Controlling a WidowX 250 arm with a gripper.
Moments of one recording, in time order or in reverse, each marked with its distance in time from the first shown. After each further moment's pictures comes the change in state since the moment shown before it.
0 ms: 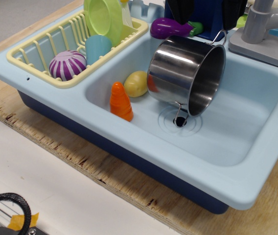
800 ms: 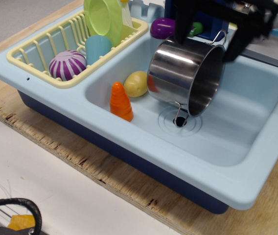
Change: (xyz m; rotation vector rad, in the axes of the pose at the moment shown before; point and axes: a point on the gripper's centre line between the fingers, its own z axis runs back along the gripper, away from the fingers) arm -0.021 -0.013 -0.027 0.458 0.236 0.156
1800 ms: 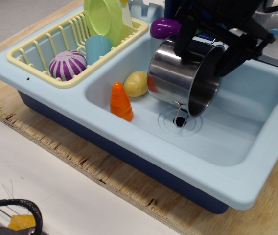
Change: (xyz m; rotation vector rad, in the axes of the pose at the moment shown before) arm 0.021 0.003 -0.033 0.105 -0.052 0.063
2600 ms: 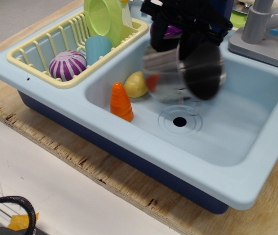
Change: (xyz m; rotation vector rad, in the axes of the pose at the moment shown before) arm 0.013 0.019 -0.017 -0.146 -0.061 0.024
